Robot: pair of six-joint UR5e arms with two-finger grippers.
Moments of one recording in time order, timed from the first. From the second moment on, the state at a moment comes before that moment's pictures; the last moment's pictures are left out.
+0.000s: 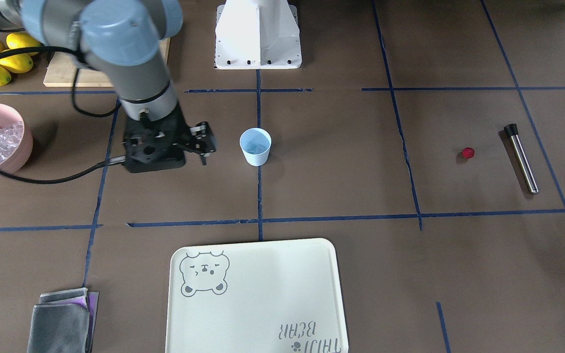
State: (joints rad) left arm -1.40 -1.48 -1.77 -1.55 -2.36 0.12; right arm 0.86 -0.88 1.73 -1.77 2.08 0.80
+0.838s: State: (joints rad) left arm -1.40 -1.60 -1.75 -1.57 -2.36 0.12; right arm 1.43 -1.37 1.73 -1.77 2.29 -0.18
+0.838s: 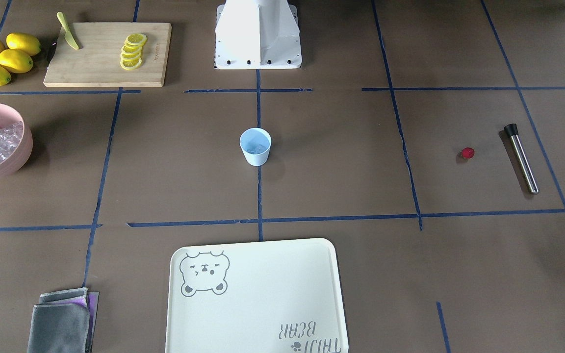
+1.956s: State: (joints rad) left arm -1.19 -1.55 -1.79 -1.82 -2.30 -0.38; right arm 1.66 -1.59 1.62 -1.71 2.28 -0.27
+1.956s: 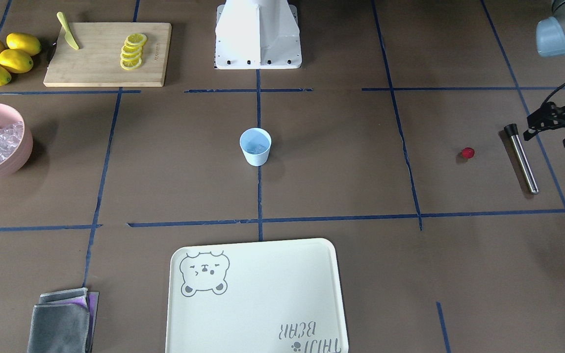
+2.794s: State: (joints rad) left arm -0.90 -1.51 -1.74 -2.04 -2.11 -0.70; right arm 1.66 -1.60 1.63 -1.71 2.29 -0.27
